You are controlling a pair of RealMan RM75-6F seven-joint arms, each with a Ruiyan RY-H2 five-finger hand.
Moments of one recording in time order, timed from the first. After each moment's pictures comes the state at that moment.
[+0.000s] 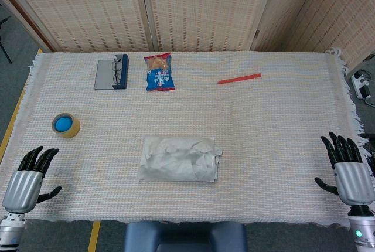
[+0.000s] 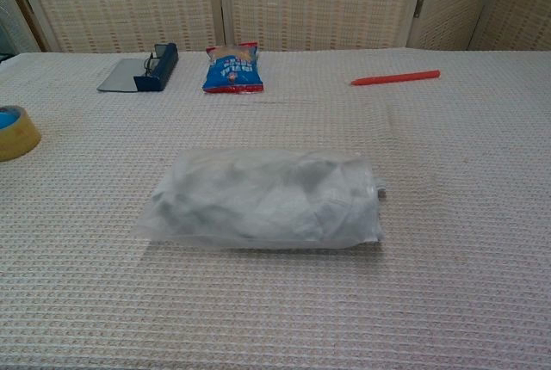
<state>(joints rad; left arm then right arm) -0.11 -1.18 -0.01 -1.57 1.59 1.52 0.13 0.06 -1.13 0.06 -1.63 -1.50 1.51 -0.16</state>
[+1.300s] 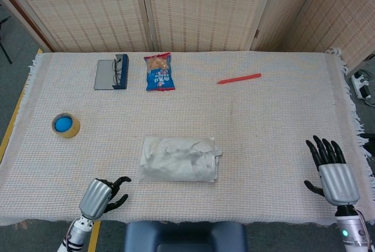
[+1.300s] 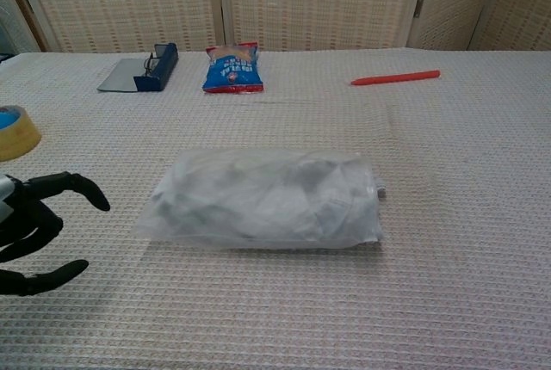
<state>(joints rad) -0.19 -1.75 0.03 -1.11 1.87 1.57 -0.05 0.08 -1.17 0.04 -1.64 -1.52 1.47 -0.26</state>
